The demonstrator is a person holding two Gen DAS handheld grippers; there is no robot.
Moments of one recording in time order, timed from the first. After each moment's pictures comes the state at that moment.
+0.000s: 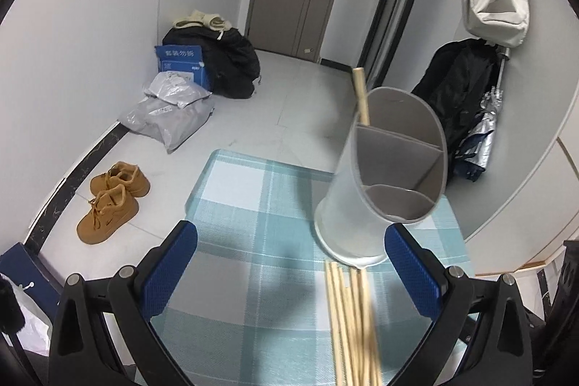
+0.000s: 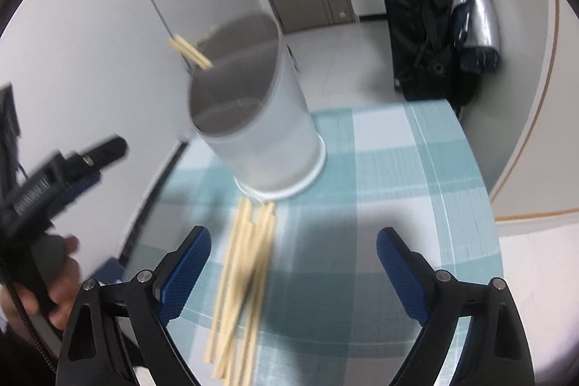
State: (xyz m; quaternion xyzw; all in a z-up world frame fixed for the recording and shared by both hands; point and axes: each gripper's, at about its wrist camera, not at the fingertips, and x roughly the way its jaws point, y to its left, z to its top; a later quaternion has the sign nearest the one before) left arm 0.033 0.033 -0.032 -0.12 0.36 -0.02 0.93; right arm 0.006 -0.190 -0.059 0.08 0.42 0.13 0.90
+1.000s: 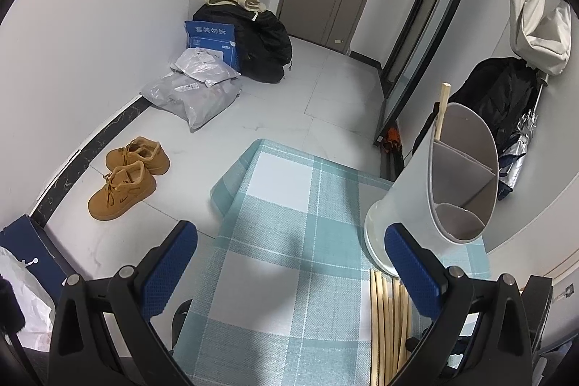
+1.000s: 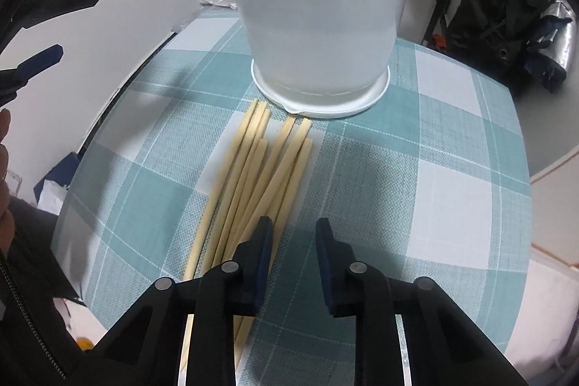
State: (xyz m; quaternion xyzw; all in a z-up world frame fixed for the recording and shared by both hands) left arm 0.052 0.074 -0.044 -0.16 0.39 0.02 0.91; right arm 0.024 -0.117 -0.115 -0.09 0.54 0.15 0.82
